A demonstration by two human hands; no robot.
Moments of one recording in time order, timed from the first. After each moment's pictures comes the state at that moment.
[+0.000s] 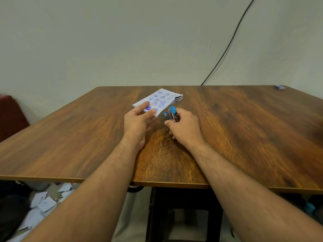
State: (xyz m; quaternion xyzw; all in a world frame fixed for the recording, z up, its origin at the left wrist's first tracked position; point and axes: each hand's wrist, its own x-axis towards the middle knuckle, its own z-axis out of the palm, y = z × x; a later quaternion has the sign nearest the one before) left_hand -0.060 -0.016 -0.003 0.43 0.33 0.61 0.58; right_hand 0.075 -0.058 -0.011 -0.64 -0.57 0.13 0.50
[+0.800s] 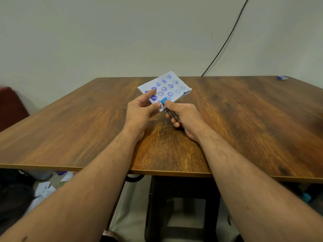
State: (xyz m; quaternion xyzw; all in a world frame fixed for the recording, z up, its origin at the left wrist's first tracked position) left_hand -0.054 -0.023 -0.008 0.53 0.30 0.58 0.54; right_hand 0.087 -0.063 -0.003 -0.52 -0.47 0.43 0.57
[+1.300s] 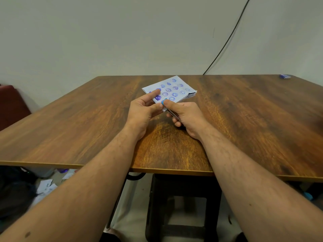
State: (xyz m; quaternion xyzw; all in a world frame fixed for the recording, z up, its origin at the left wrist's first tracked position) left_hand -0.056 -0.022 -0.009 0.54 0.29 0.55 0.56; right_hand 0.088 -0.060 -0.010 -0.49 -0.49 0.43 0.57
